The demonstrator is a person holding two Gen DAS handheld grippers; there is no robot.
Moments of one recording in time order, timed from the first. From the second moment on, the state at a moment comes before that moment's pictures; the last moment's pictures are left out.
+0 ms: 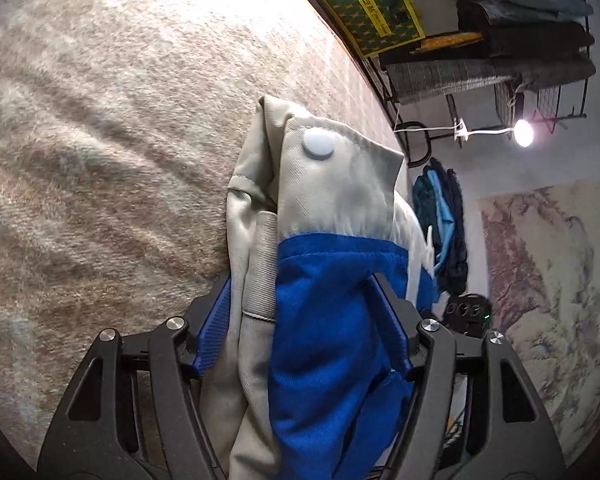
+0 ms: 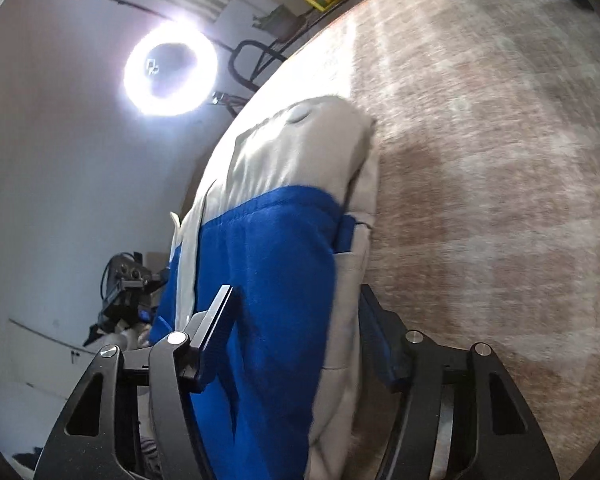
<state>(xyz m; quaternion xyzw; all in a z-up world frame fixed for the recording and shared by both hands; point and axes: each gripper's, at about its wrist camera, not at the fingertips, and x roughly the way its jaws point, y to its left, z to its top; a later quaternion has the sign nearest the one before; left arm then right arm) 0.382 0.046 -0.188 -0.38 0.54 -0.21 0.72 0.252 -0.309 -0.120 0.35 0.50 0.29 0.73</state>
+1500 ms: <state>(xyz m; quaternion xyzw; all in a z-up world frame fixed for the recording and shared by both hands) 0.298 -0.144 -0.045 -0.14 0.43 -0.30 0.84 0.199 -0.407 0.011 0.03 0.39 0.14 0.91</state>
